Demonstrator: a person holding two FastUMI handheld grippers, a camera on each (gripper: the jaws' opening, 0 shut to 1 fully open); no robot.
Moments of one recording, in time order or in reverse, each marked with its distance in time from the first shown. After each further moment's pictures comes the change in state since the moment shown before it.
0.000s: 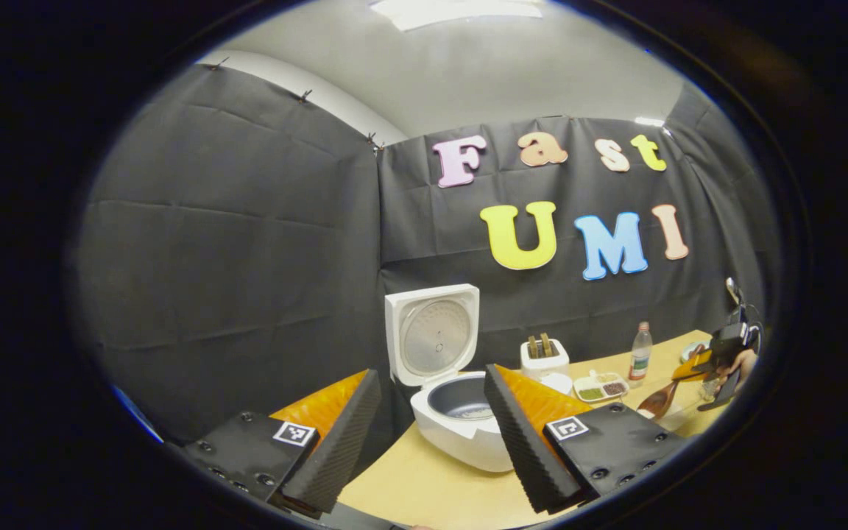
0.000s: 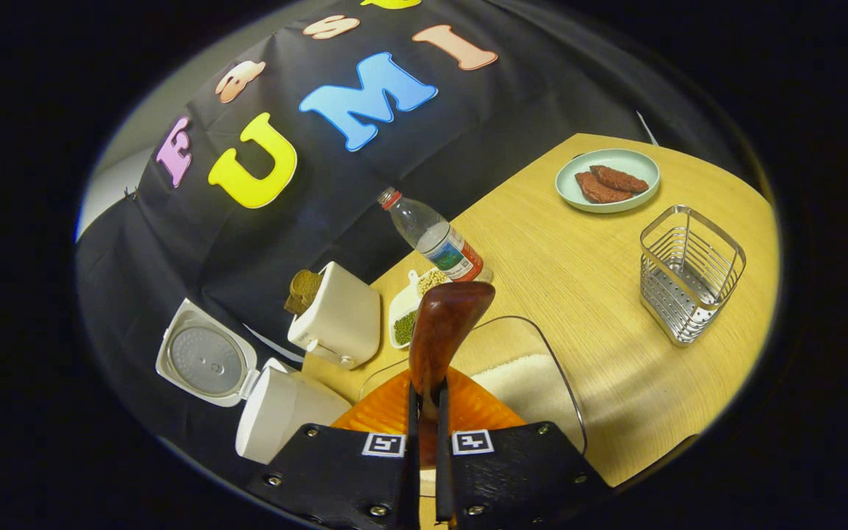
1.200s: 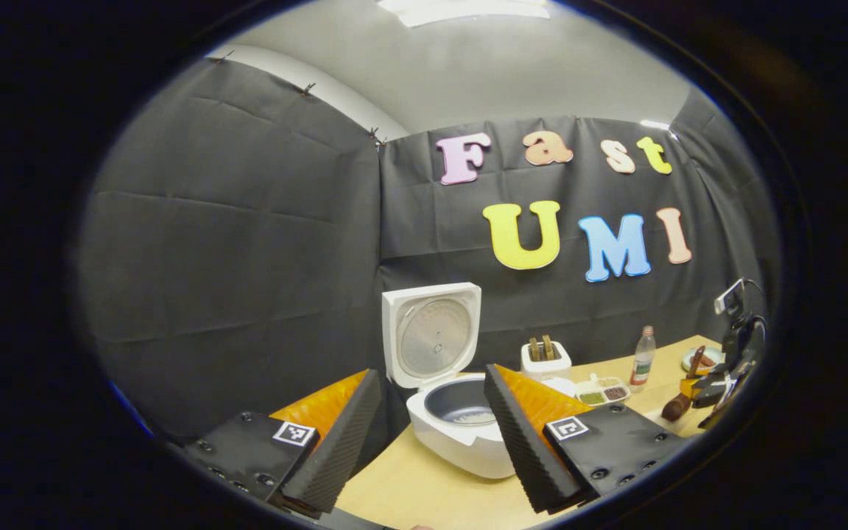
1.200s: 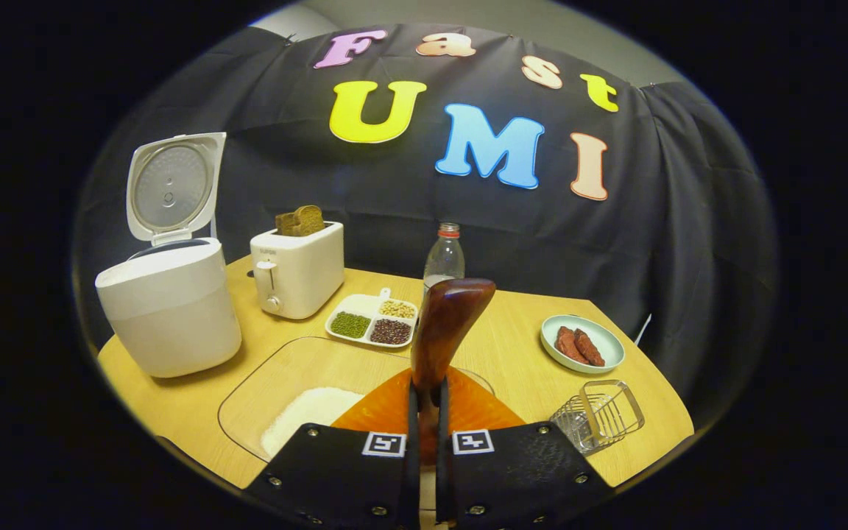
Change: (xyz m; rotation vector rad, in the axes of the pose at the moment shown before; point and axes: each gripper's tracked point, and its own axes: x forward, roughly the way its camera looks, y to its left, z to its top) left arm 0.026 -0.002 -0.004 -0.026 0.010 -0.008; right arm -0.006 -0.015 -0.012 -0.884 -0.200 -0.218
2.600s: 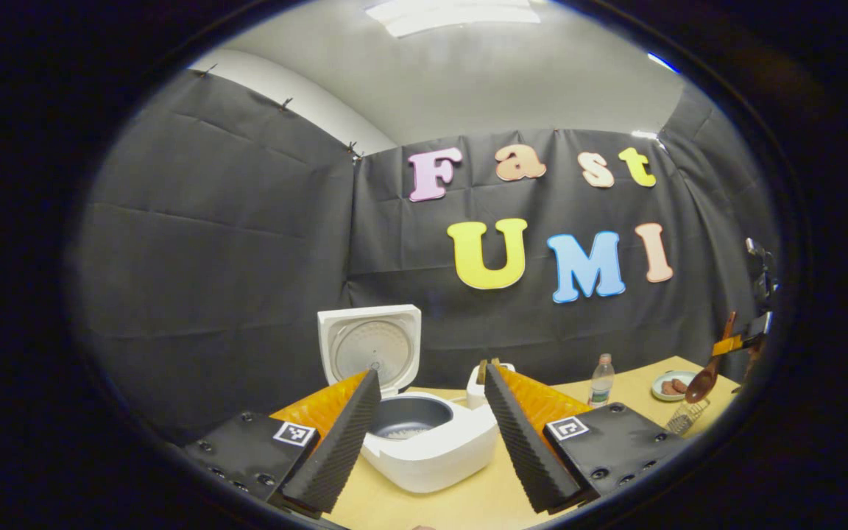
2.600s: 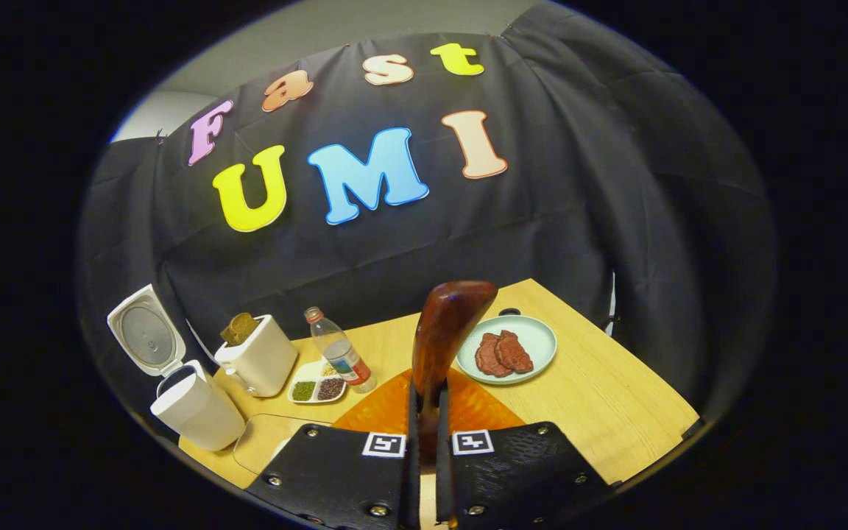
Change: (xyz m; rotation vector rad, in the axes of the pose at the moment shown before) left arm -0.007 -0.132 0.040 -0.022 -0.047 -0.041; right arm -0.049 -0.211 0.078 0.436 -0.037 -0.043
